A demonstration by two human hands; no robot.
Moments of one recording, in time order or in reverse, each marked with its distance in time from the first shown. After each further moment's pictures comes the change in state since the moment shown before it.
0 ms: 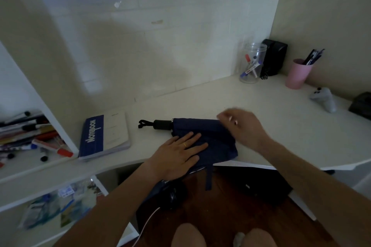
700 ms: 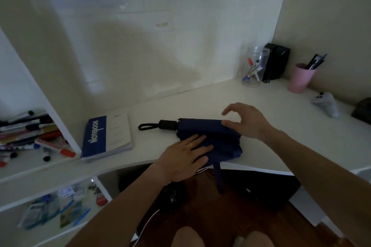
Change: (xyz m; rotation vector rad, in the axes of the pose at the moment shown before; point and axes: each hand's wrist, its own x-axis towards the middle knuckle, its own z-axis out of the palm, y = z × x) left_hand 0.012 0.006 0.008 -0.088 0.065 -0.027; right_hand 0.034 0.029 -0.009 -0.087 -0.071 -0.087
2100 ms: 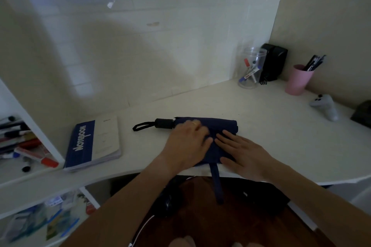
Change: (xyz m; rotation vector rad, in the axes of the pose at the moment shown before) left_hand 0.053 0.022 -0.037 0.132 0.395 -0.034; right_hand -0.055 0.019 0.037 -0.388 -0.386 -0.131
